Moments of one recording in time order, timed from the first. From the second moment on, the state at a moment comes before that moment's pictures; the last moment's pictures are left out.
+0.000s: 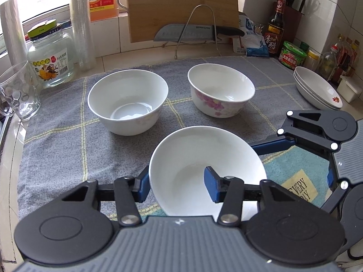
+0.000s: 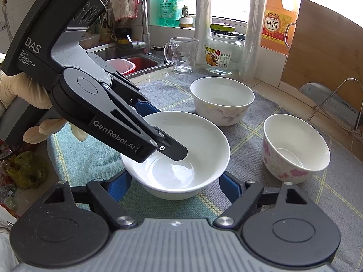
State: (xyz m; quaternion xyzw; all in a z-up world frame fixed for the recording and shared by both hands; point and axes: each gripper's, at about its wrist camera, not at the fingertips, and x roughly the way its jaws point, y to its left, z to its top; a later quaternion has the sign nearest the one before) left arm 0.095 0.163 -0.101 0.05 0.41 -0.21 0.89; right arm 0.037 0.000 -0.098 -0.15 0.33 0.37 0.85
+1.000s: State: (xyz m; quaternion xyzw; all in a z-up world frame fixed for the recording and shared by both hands) left arm 0.091 0.078 -0.096 0.05 0.40 -0.27 0.88; right arm 0.014 -0.078 -0.080 -0.14 0.35 0.31 0.87
